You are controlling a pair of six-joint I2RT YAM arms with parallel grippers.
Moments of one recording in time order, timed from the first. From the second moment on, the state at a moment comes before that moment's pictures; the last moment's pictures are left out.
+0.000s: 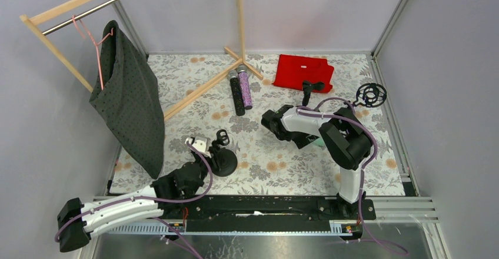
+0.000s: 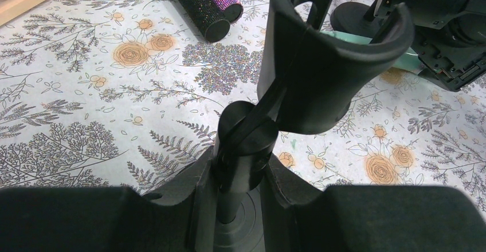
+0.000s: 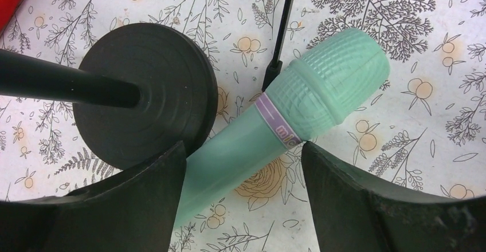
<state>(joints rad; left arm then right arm) -1.12 0.45 0.08 0.15 -0.68 -0.36 0.76 1.92 1.19 -1.10 0.90 2.10</state>
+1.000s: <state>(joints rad) -1.12 0.46 0.08 0.17 -0.68 -0.36 1.01 1.79 1.00 -1.14 0.91 2.10</state>
